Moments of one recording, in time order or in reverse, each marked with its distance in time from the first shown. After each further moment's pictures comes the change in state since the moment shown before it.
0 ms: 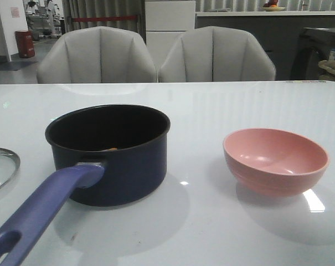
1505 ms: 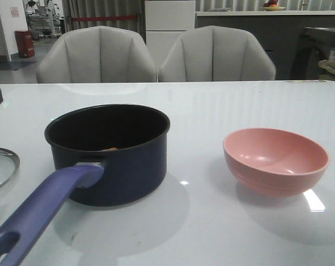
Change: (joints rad) left arm 0.245 1.162 -0.703 -0.157 0.513 0.062; right arm 0.000 0.000 0.000 0.000 0.002 0.000
